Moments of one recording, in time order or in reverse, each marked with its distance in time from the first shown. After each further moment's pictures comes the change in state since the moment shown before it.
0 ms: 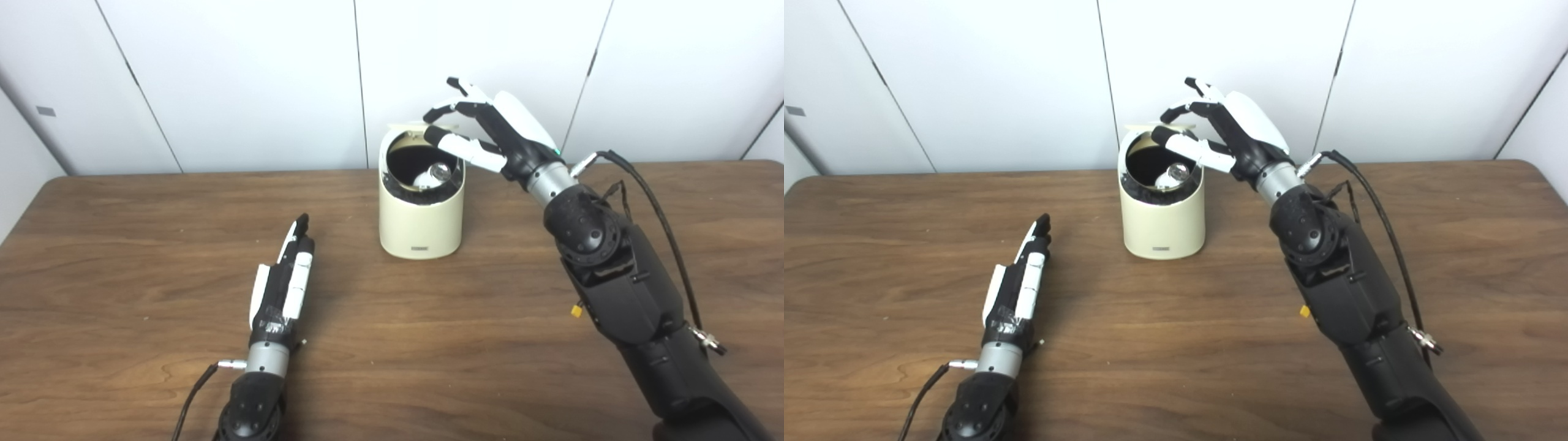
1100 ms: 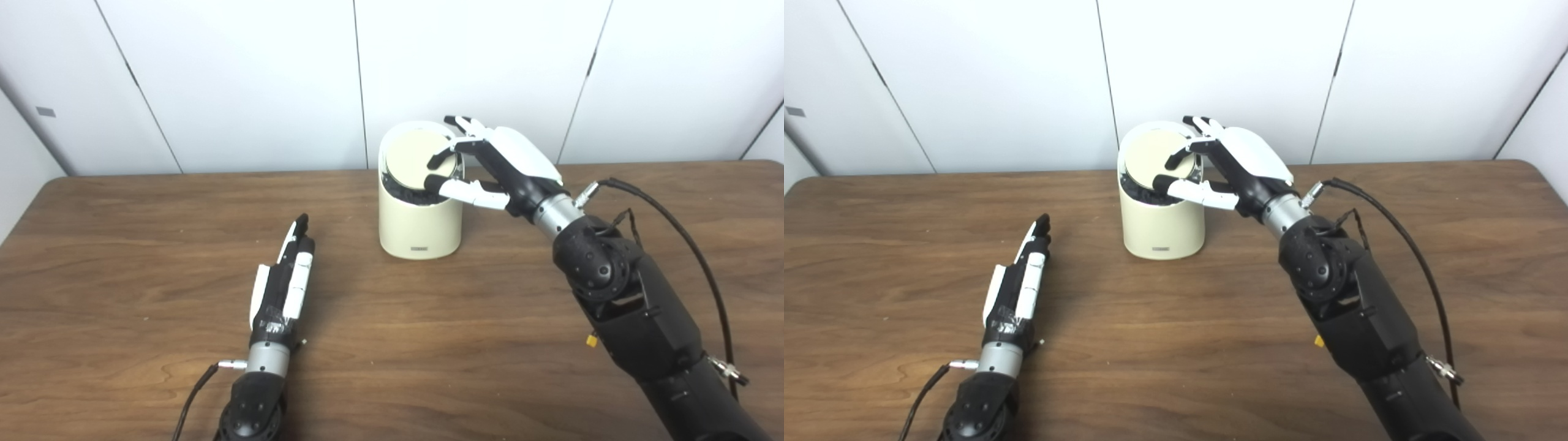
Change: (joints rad) left arm -0.002 -0.003 -0.003 -0.006 0.000 0.016 0.002; right arm 0.093 -0.047 0.059 -0.094 -0.083 -0.014 0.059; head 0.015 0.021
